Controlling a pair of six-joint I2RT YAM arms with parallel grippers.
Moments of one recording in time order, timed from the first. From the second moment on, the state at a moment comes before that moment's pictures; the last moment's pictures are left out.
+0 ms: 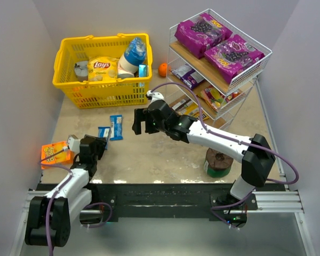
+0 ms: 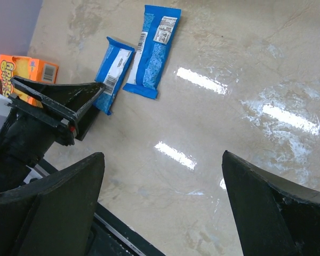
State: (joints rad) left arm -0.05 0.93 0.15 0.13 -0.25 -1.19; right arm 0.95 1.66 1.36 -0.29 0.16 0.63
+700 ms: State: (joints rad) left arm -0.05 0.74 0.09 0.01 -0.20 -1.17; right arm 0.95 1.58 1.32 -0.29 0.16 0.64
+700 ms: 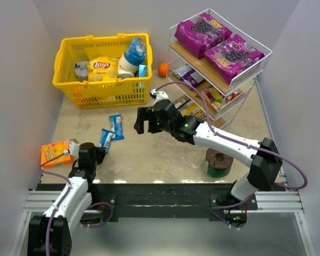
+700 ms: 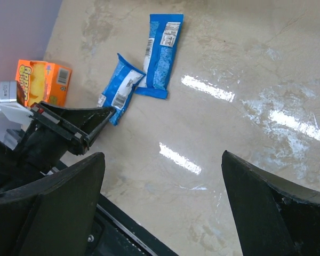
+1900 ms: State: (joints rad) left arm -0.55 1.34 0.32 0.54 0.20 -1.17; right arm 0.95 1.19 1.22 -0.43 0.20 0.61
